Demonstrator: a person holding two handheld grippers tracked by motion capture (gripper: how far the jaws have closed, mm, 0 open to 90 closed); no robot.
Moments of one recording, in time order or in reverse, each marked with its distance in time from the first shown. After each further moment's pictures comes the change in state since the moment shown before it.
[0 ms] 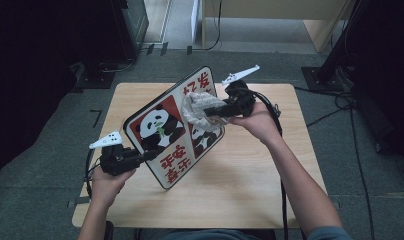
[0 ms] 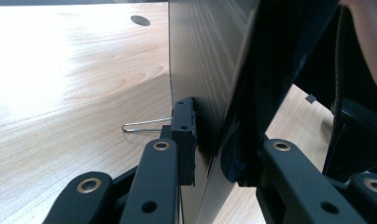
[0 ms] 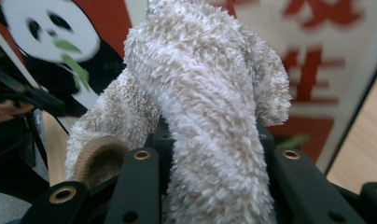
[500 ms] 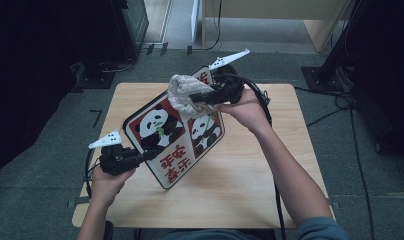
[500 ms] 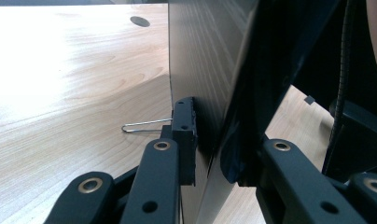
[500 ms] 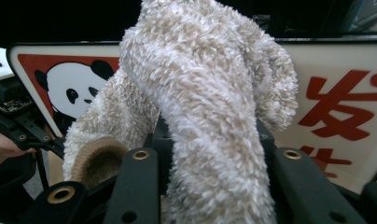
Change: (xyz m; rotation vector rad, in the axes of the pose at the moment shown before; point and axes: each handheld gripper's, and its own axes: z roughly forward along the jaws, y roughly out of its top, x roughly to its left) left arm 0.002 -0.001 0.000 -0.007 -0.009 -0.006; right arm 0.021 0.044 0.002 -0.079 0.000 -0.064
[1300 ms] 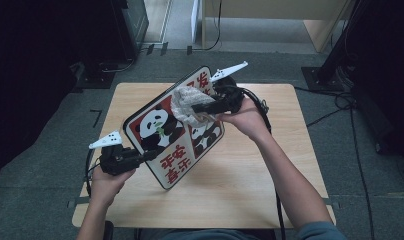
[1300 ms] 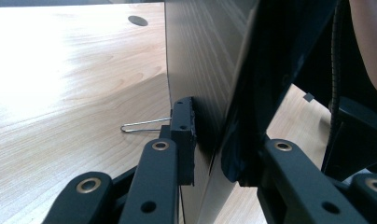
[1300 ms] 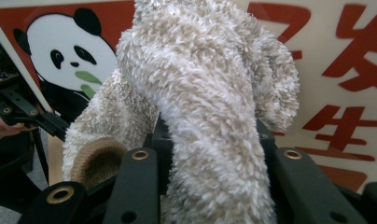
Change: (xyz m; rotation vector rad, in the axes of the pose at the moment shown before) left arm -0.001 0.001 0.000 0.008 -0.003 0.013; right arm -0.005 -0.027 0.013 0.034 0.023 0.006
